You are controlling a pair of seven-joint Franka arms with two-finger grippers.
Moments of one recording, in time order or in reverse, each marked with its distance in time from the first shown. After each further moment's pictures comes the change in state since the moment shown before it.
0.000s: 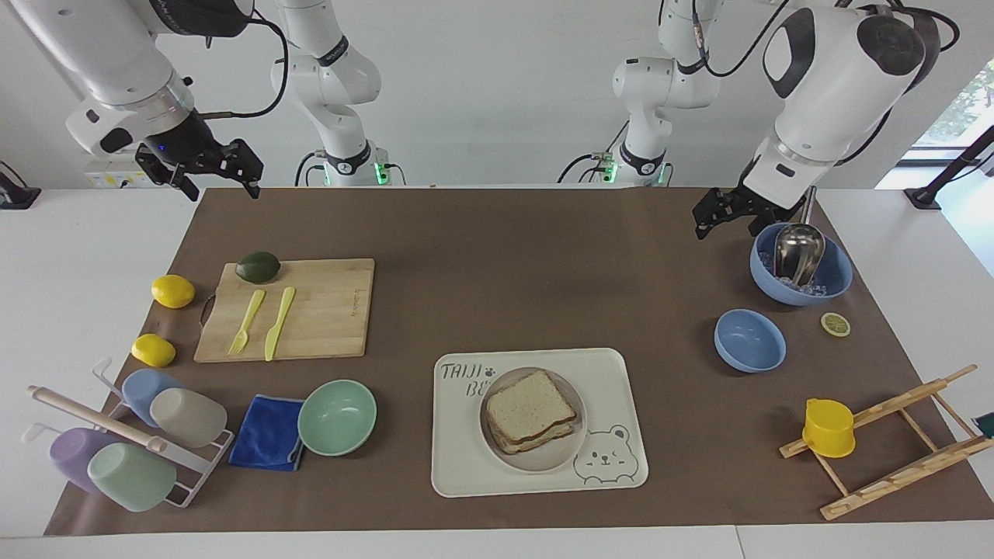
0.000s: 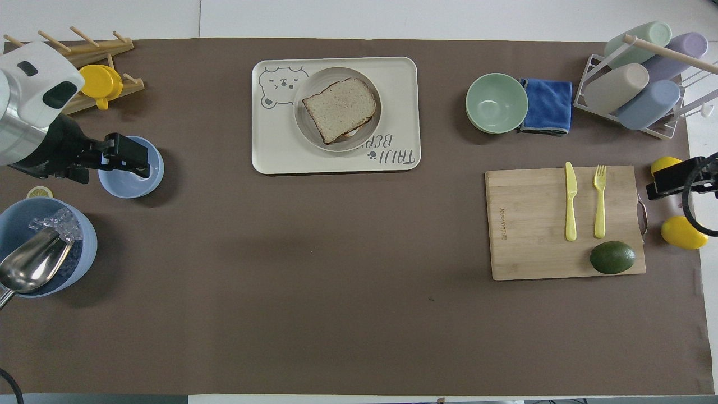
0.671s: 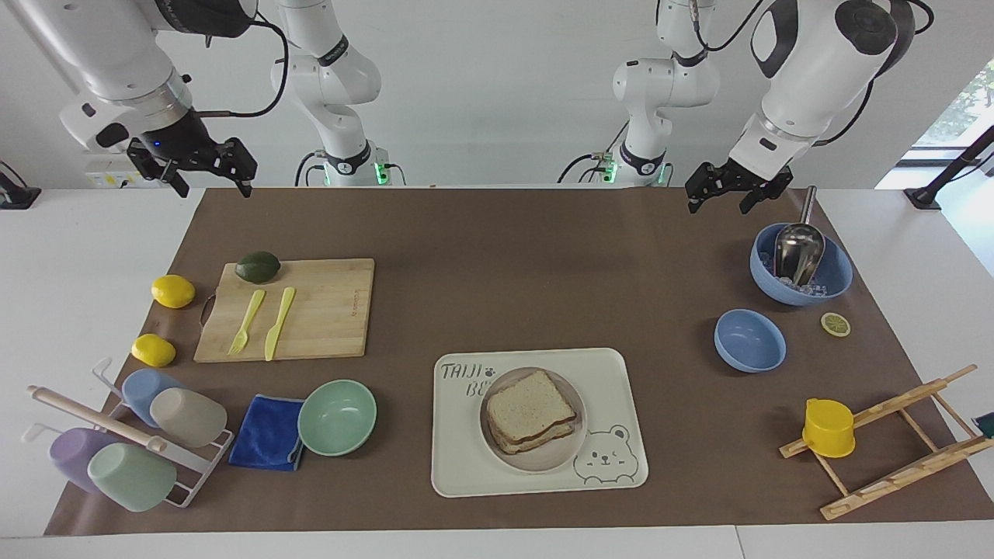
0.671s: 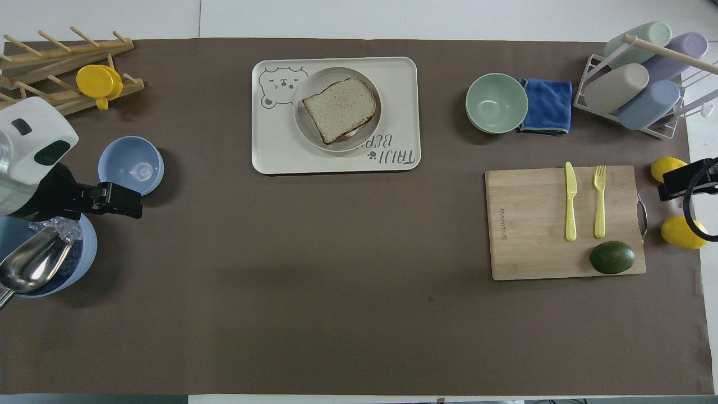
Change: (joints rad) left arm 0.096 -0.107 -0.093 -0.139 0.025 0.030 0.056; right arm 0.000 -0.009 0.010 0.003 -0.074 0.000 0.000
